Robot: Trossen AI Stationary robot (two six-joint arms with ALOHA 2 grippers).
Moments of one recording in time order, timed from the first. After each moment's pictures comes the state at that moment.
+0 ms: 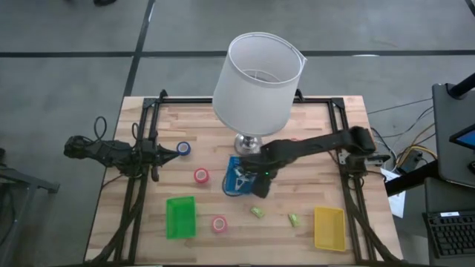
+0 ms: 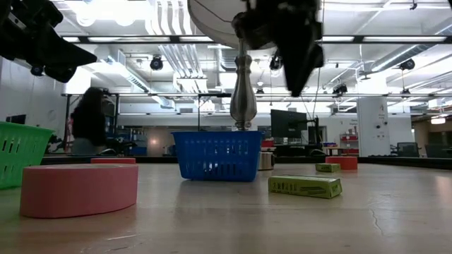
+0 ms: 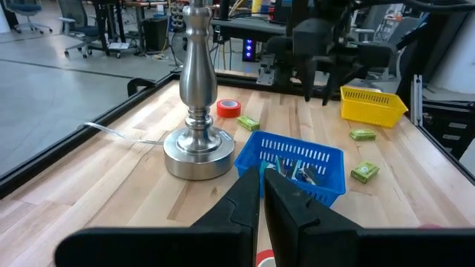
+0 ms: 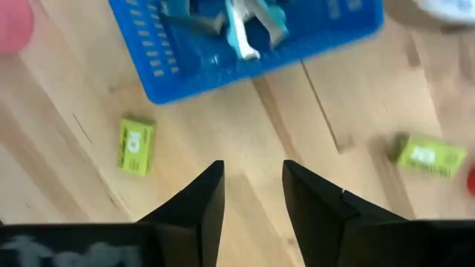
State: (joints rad) left arm -0.29 0.04 0.26 -0.44 -0.45 -0.16; right arm 0.14 1.88 1.62 -1.17 -0.04 0.64
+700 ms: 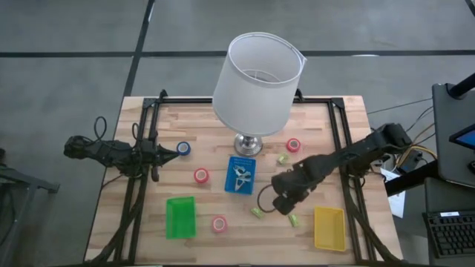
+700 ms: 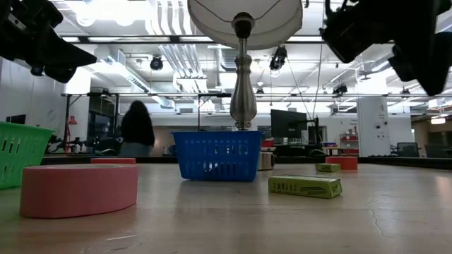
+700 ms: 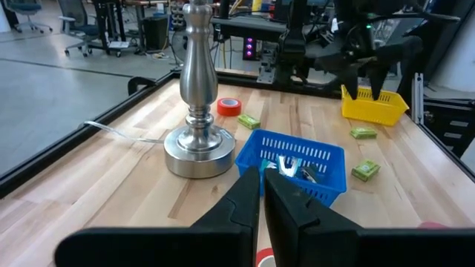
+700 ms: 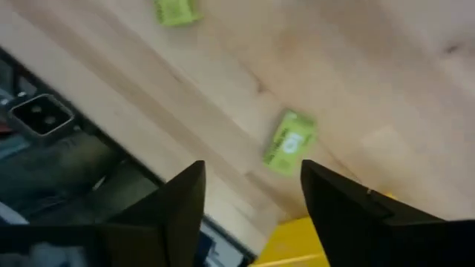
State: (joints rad) left arm -0.29 0.04 0.26 -0.45 -0.45 -0.16; right arm 0.32 1.55 1.10 -0.82 -0.34 1.29
